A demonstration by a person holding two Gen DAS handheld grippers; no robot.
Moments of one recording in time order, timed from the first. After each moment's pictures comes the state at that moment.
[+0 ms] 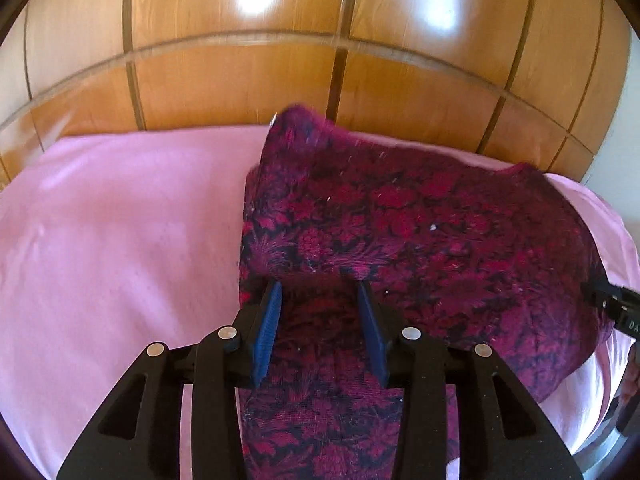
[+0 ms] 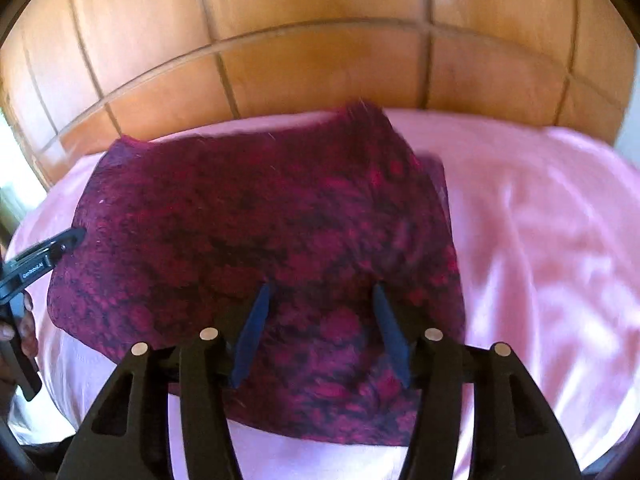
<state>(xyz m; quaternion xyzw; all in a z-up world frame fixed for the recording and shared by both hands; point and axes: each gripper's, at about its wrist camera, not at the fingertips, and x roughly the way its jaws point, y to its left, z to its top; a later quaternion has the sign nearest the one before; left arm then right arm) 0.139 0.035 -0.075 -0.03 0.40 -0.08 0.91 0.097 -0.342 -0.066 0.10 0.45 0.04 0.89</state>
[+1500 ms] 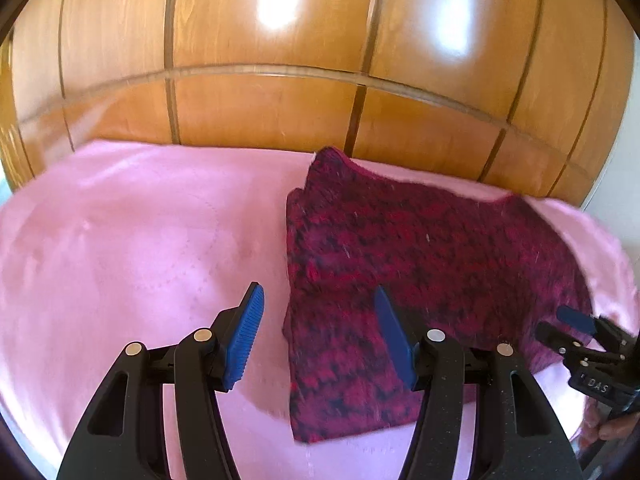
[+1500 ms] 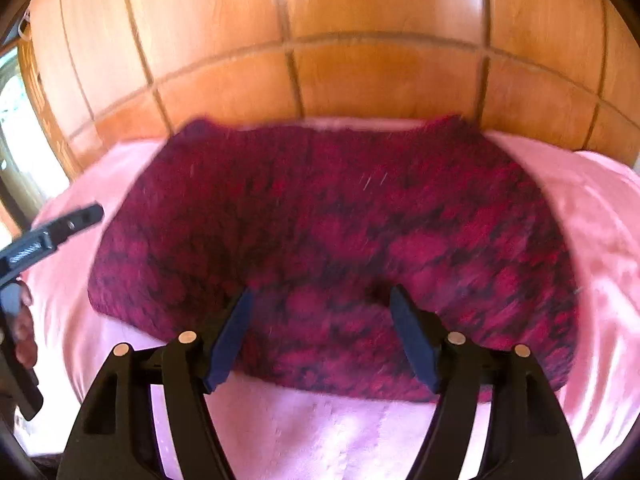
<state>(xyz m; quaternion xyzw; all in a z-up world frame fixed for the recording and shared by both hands) 0.107 0.071 -0.028 -0.07 0.37 -0.07 0.92 0.077 -0.245 -0.041 0.07 0.42 0.06 0.90</state>
